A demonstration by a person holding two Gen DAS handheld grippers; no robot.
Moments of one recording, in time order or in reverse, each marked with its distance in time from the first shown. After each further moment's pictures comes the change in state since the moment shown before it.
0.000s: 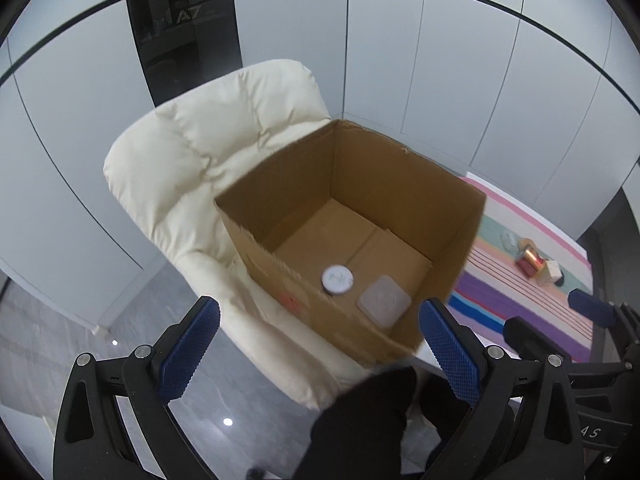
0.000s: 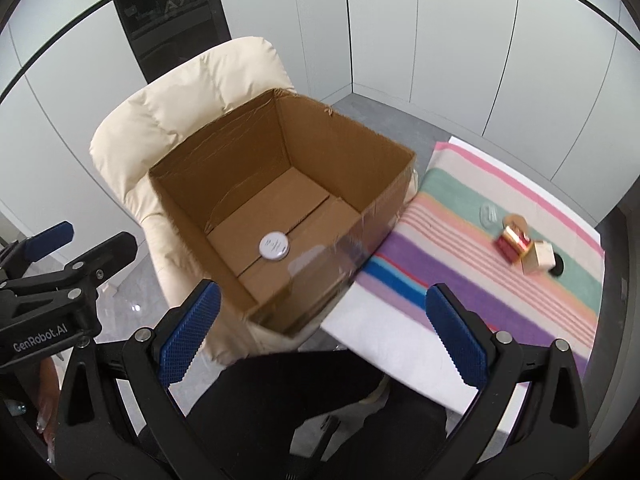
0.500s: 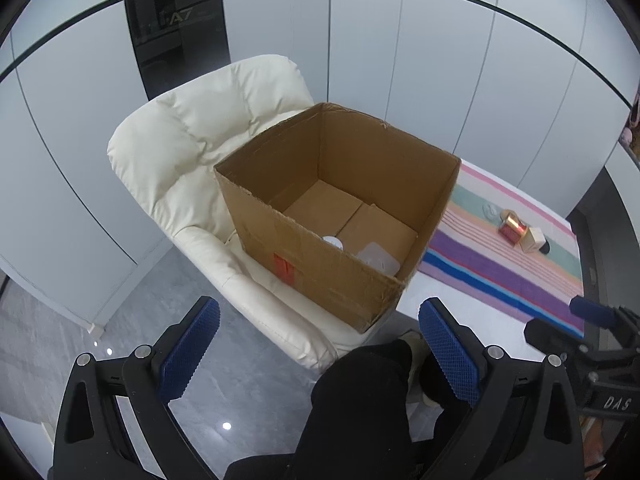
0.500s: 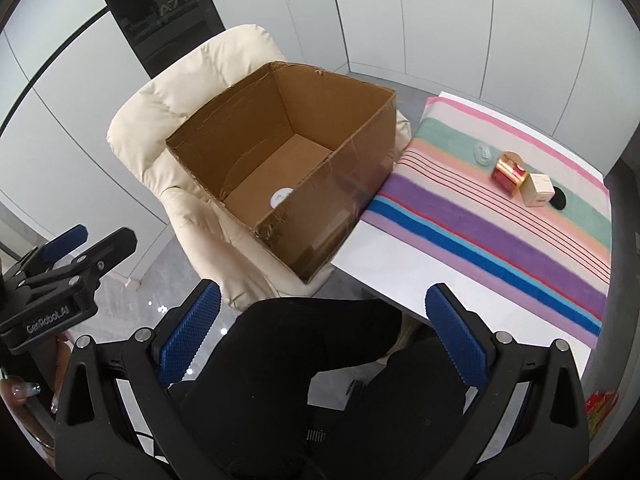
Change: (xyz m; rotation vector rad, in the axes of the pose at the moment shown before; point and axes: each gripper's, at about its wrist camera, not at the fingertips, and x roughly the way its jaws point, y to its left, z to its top) left arm -0.029 -0.003 -0.058 0.059 -0.010 -0.029; right arm -0.035 -0.020 -0.071 0.107 0.036 0.051
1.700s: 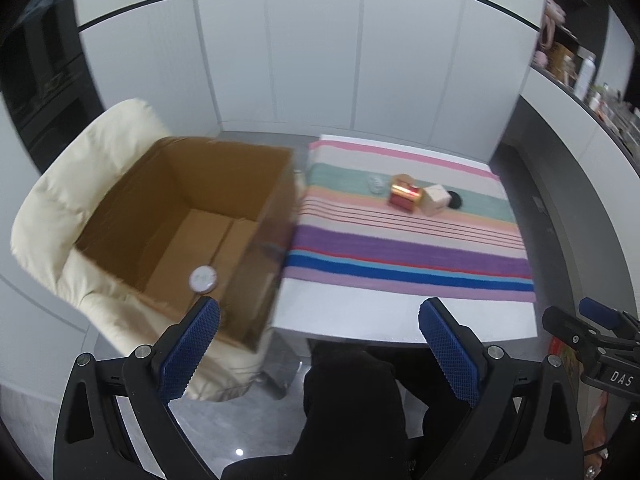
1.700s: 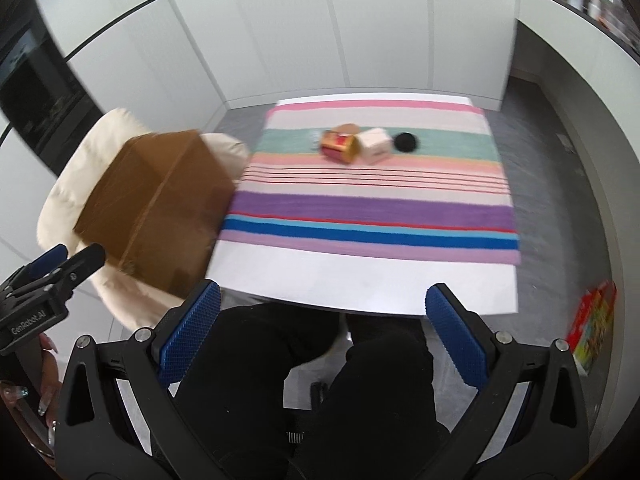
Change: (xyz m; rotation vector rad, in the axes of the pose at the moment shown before) left arm 0.002 -0.183 0.016 0.297 0.019 -0.226; right arm -0.078 -0.165 -0.067 0.412 -0.106 -0.237
